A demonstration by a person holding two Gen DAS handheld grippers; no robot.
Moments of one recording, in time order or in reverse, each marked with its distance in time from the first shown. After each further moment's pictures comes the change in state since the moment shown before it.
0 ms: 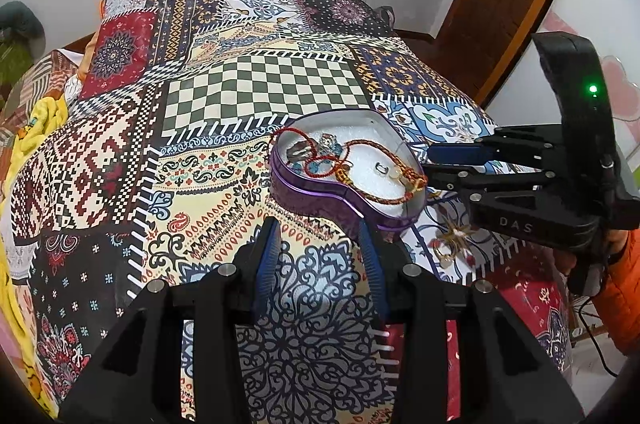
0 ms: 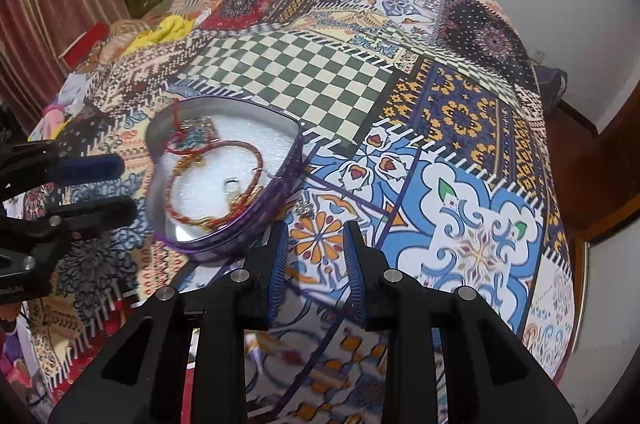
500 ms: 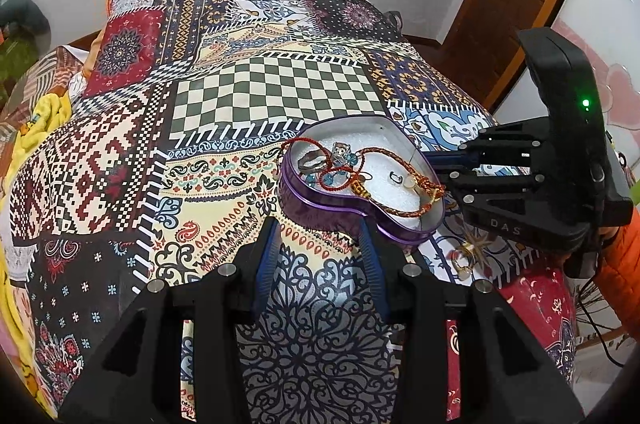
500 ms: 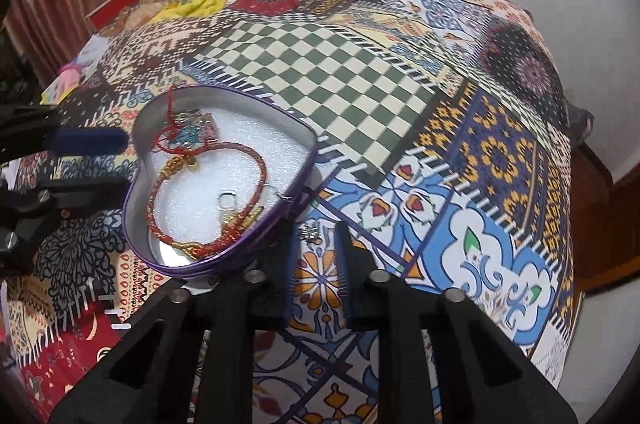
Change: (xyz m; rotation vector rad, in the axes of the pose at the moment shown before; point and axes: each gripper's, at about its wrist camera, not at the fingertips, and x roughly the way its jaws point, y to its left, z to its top) left arm 0.009 0.011 0.003 -0.020 -0.017 0.013; right arm 0.020 0.007 0.013 -0.160 0.008 0.053
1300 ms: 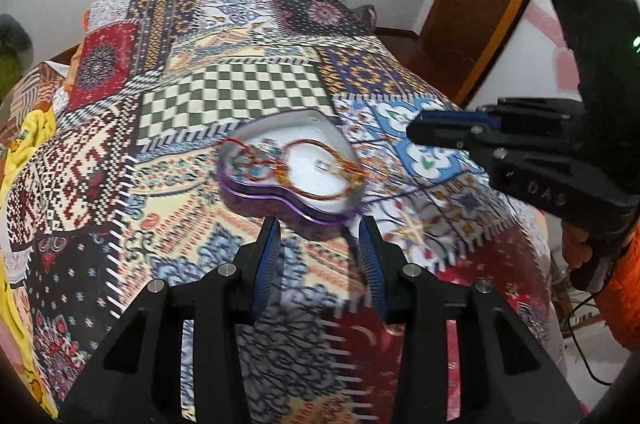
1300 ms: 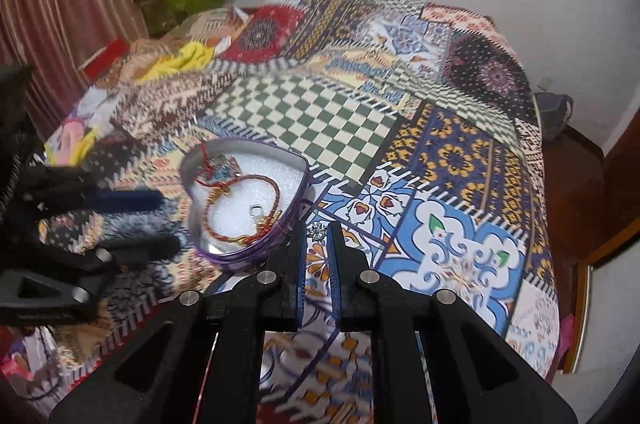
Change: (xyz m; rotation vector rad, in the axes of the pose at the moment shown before) left arm -0.023 -0.045 -0.008 0.071 0.021 -0.056; right arm -0.072 0.004 -0.013 0.158 -0.148 -0.038
